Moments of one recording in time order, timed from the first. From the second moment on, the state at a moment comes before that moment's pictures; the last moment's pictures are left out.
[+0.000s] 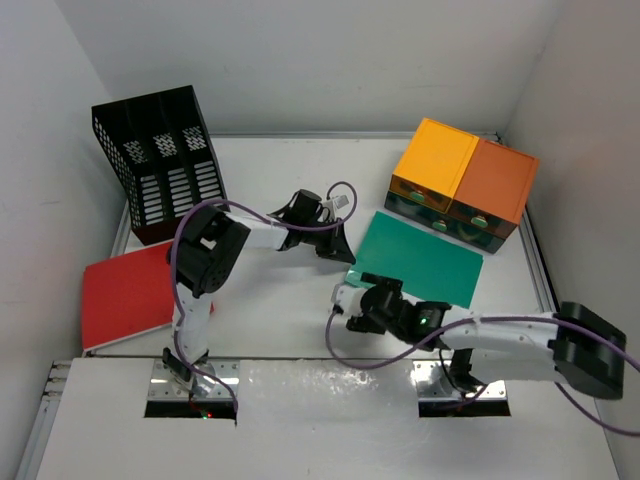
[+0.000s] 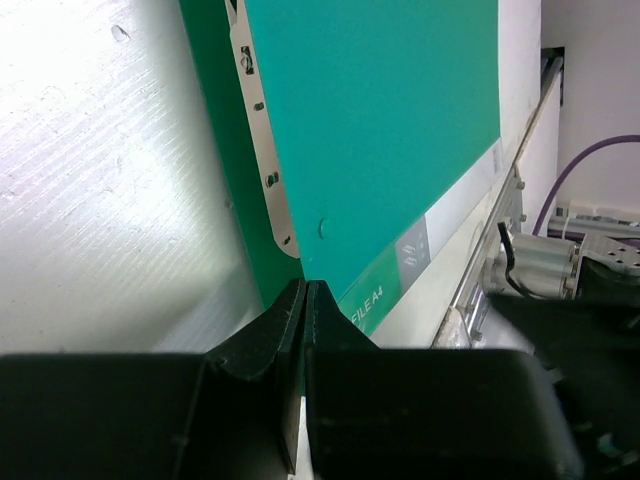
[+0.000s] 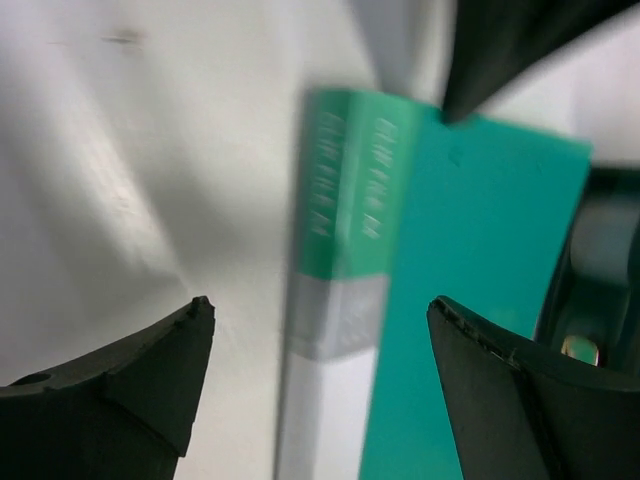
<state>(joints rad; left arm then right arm) -0.59 2.06 1.16 0.13 0.74 -0.56 1.08 1.08 0.37 -0.11 0.42 -0.43</state>
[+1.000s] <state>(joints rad) -0.57 1.95 1.16 0.03 0.75 -0.51 1.21 1.67 0.41 0.14 1.08 -0.42</state>
